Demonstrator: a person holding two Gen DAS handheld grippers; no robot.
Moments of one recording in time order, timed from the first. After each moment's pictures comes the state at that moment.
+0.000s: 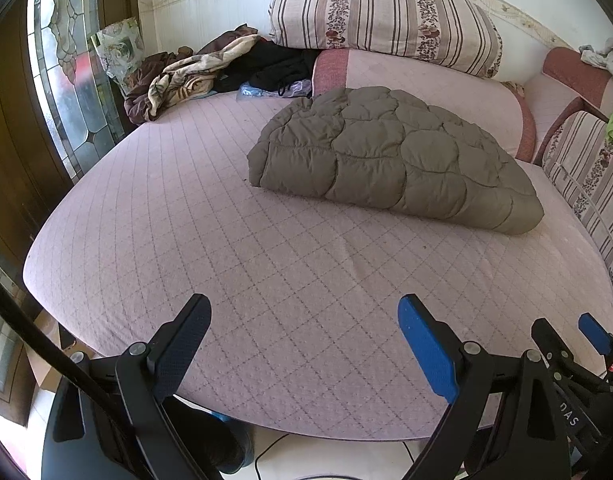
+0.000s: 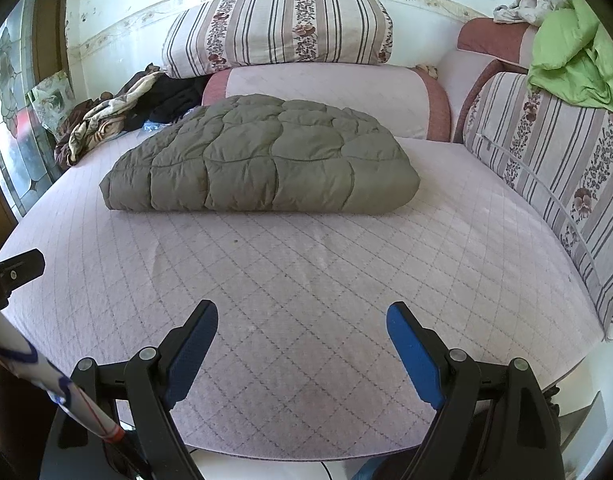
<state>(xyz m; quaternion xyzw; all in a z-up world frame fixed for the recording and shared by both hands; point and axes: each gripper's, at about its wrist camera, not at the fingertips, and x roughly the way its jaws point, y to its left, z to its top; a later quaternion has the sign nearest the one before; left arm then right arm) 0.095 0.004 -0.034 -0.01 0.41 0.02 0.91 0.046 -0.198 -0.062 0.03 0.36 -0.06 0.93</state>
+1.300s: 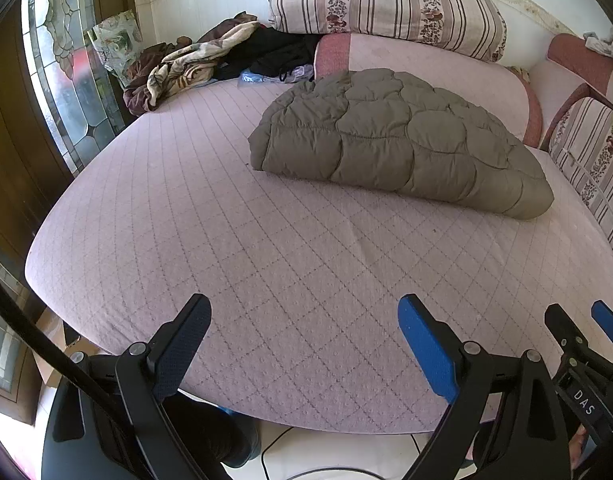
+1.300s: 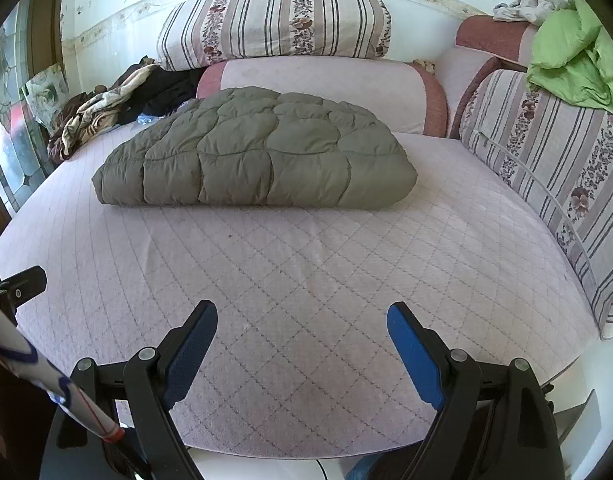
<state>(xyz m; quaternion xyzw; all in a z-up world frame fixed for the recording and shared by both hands) 0.100 0.008 -0.049 0.00 0.43 0.02 0.90 0.050 -0.197 -0.064 0.02 0.38 -0.07 0.92</state>
